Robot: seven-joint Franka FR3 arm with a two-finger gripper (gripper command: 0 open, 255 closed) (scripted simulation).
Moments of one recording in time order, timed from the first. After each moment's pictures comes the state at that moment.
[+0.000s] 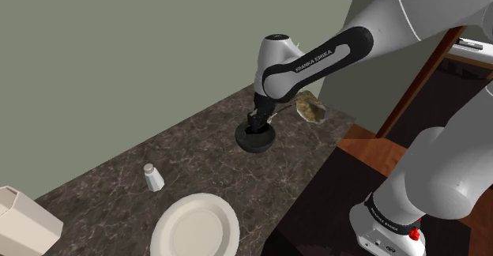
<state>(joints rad) 0.11 -0.07 0.04 -2.44 0.06 2.40 0.06</state>
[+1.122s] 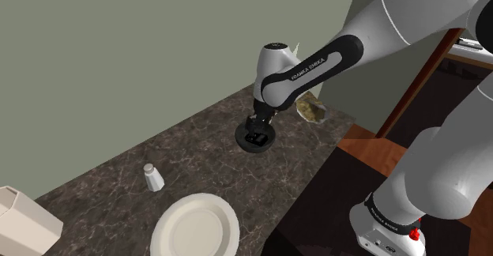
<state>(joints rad) 0.11 -0.02 0.04 -2.46 0.06 2.47 0.05</state>
